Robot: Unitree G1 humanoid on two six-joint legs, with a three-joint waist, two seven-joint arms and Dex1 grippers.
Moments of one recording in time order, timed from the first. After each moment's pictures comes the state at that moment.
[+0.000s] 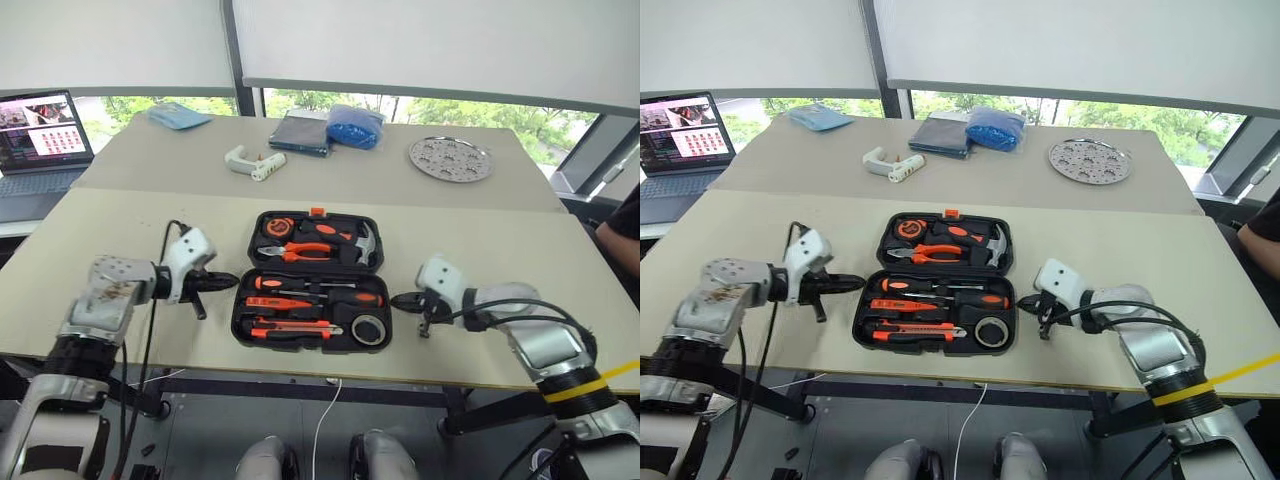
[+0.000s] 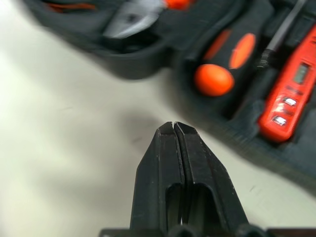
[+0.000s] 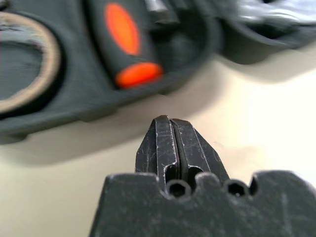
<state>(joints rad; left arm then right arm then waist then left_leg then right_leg) -0.57 0.75 -0.10 0.33 -0.16 0.35 -1.16 -0.43 -0.71 0.23 0.04 0.13 0.30 0.98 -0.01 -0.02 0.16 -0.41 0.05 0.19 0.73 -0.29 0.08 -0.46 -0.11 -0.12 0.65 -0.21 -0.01</state>
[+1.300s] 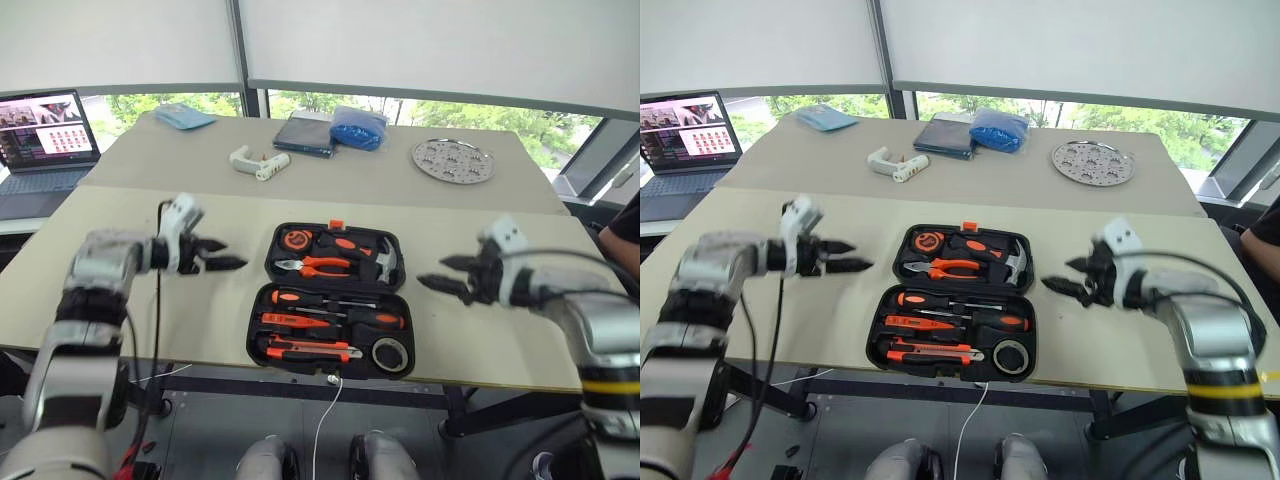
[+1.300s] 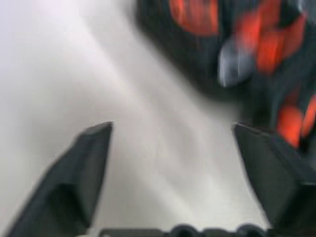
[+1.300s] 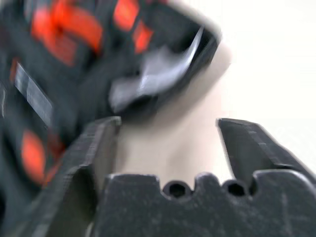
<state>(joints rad) -0.98 0.64 -0.02 0.71 -0.20 0.68 -1.13 -0.56 -0.67 -0.12 -0.03 0.39 0.93 0.80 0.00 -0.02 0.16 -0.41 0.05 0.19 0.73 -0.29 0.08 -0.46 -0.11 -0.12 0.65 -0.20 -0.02</state>
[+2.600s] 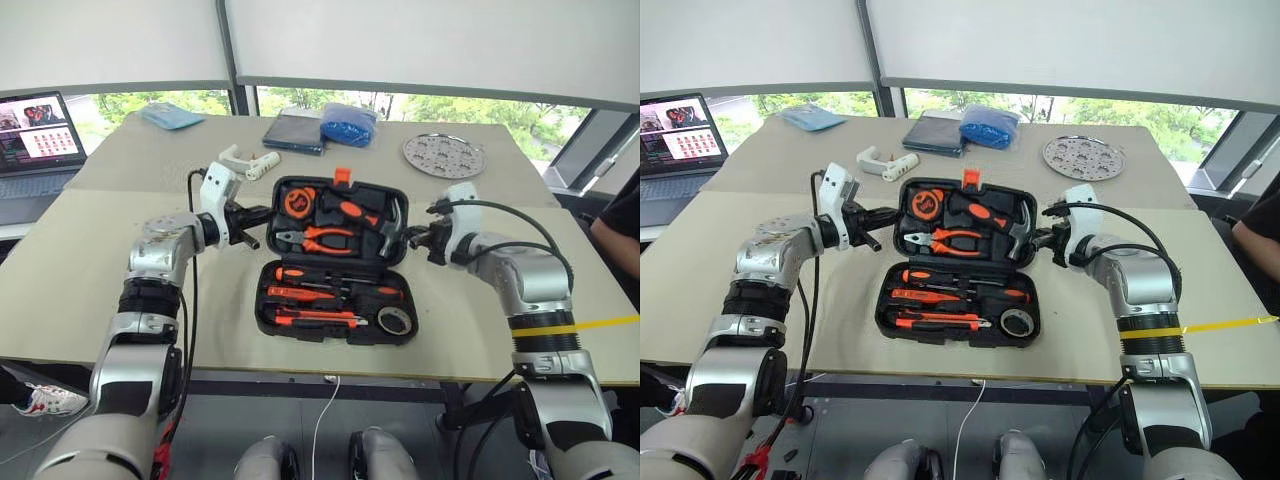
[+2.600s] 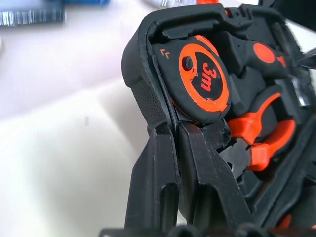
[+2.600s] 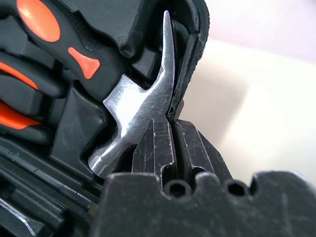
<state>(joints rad) -0.91 0.46 0.09 0.59 -0.20 0.38 -0.91 -0.75 -0.50 -0.04 0.20 0.25 0.70 0.50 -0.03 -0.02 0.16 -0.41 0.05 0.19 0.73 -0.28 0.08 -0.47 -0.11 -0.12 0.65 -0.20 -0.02</state>
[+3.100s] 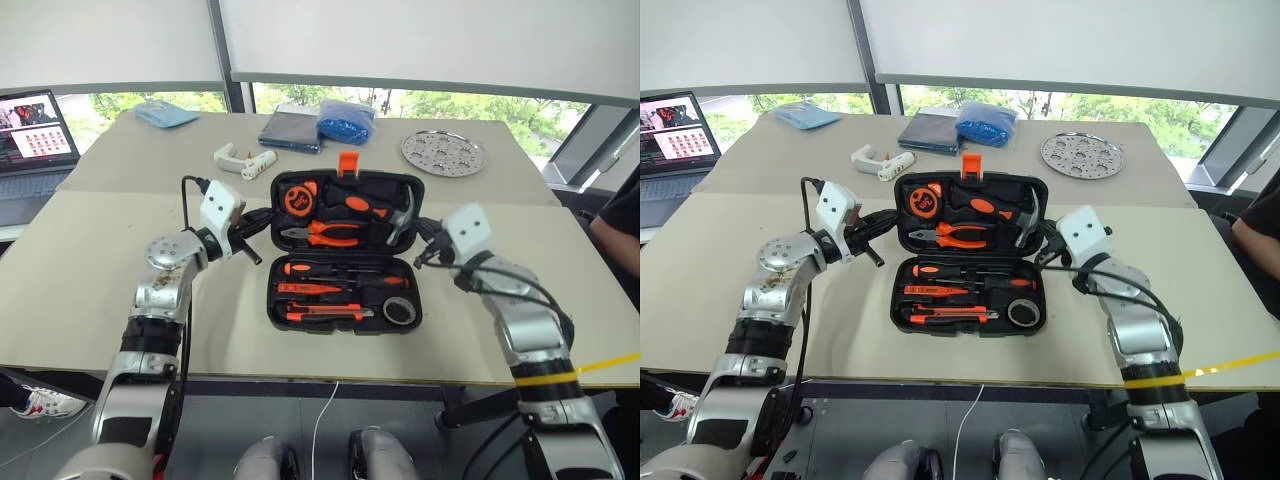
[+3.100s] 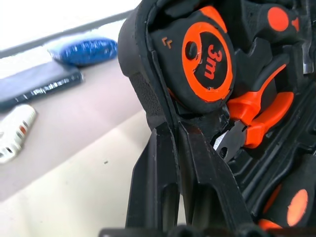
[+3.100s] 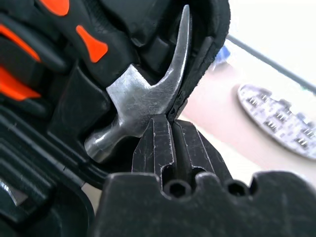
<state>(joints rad) -0.66 0.44 0.06 0.34 -0.16 0.07 -0.80 -0.42 -0.51 0.00 0.05 0.02 0.07 0.43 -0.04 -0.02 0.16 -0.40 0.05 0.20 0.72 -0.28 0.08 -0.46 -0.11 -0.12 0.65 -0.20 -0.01</state>
